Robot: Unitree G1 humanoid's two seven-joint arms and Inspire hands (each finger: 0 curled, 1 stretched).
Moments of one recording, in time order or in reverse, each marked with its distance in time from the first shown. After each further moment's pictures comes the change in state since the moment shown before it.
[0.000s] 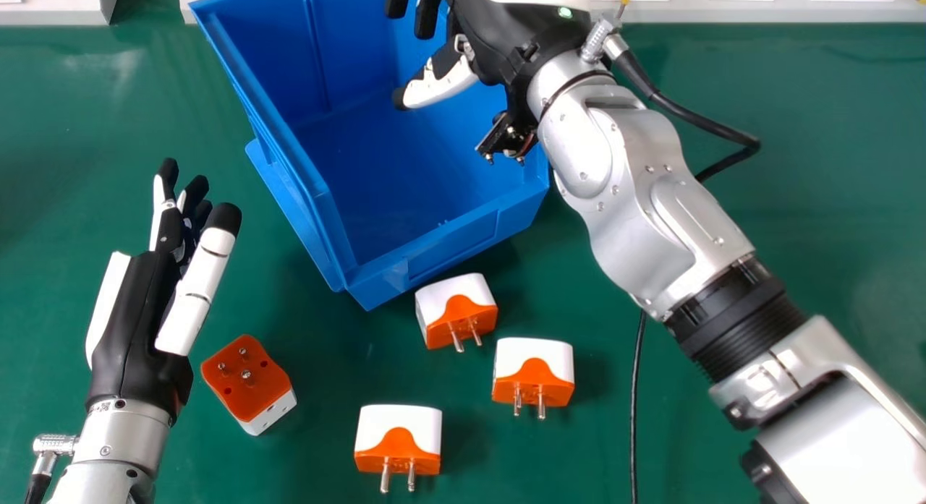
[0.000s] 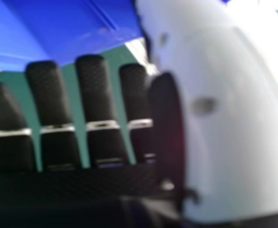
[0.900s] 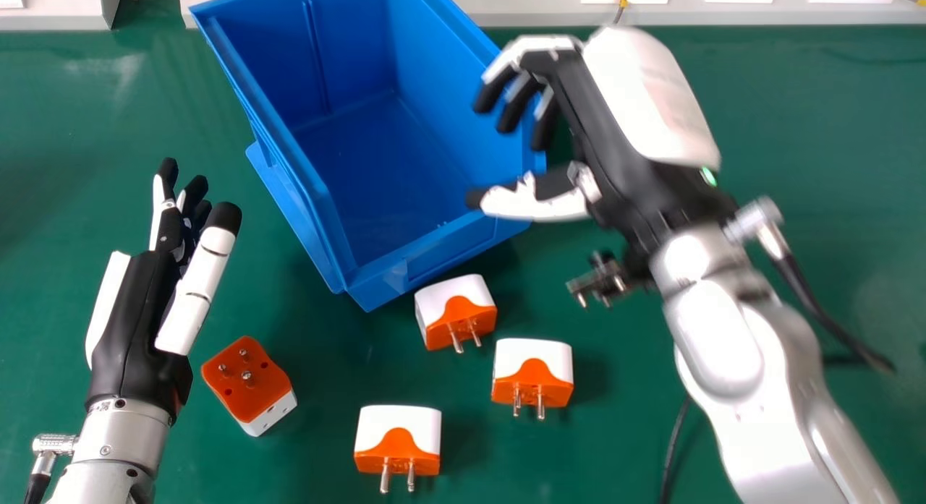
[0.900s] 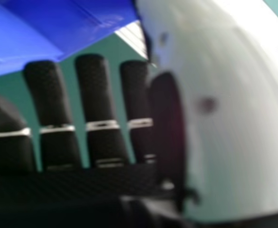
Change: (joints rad) left arm 0.006 0.000 0.000 -0.011 0.006 0.016 0.005; right arm 0.720 -0.137 -0.124 -0.726 0.036 -0.092 -0.025
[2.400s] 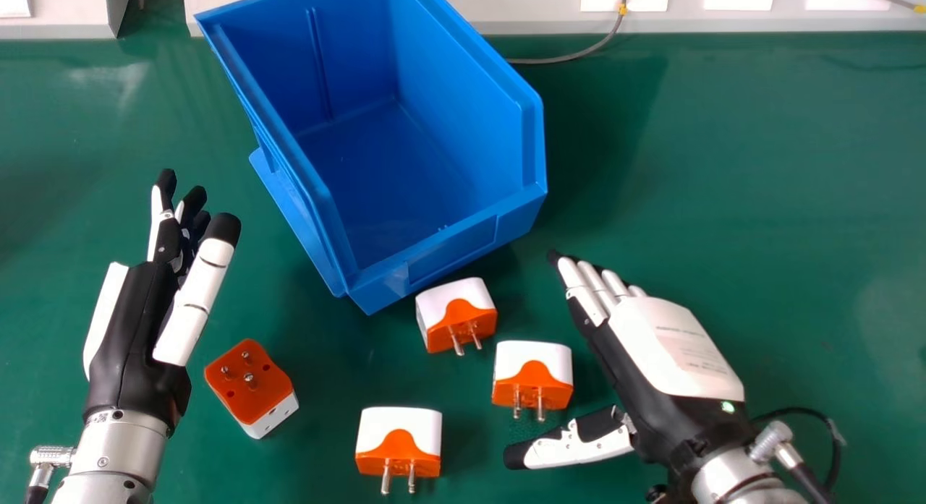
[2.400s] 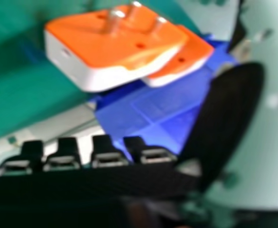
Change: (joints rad) left arm 0.023 -0.003 0.000 -0.009 -0.009 -0.002 -0.005; right arm 0.377 -0.071 0.039 0.075 -0.170 -0.043 0.073
